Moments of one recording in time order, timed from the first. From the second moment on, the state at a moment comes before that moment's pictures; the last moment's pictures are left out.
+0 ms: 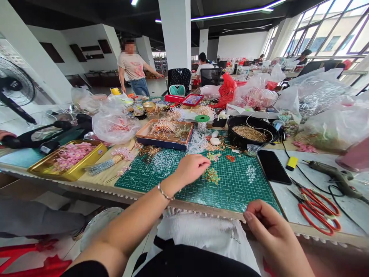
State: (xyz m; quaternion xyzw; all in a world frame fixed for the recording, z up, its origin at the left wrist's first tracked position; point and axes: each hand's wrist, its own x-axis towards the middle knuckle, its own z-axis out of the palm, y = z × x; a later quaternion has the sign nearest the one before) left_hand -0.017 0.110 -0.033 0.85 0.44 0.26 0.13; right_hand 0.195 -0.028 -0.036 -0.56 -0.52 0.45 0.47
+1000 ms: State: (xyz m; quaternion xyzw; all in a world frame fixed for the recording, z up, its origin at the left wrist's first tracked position) left_hand 0.019 0.041 -0.011 0.38 0.30 0.35 0.80; right_hand 0.183 -0.028 -0.018 -0.50 -0.66 0.19 0.53
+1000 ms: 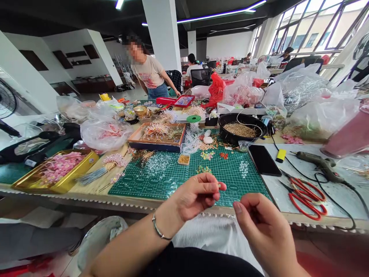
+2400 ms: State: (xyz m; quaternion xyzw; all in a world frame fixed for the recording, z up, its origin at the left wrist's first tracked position) left_hand -0.005 0.001 0.012 0.75 0.30 0.46 0.38; right_hand 0.161 -0.025 -0.021 -0.29 -0.33 0.77 0.46
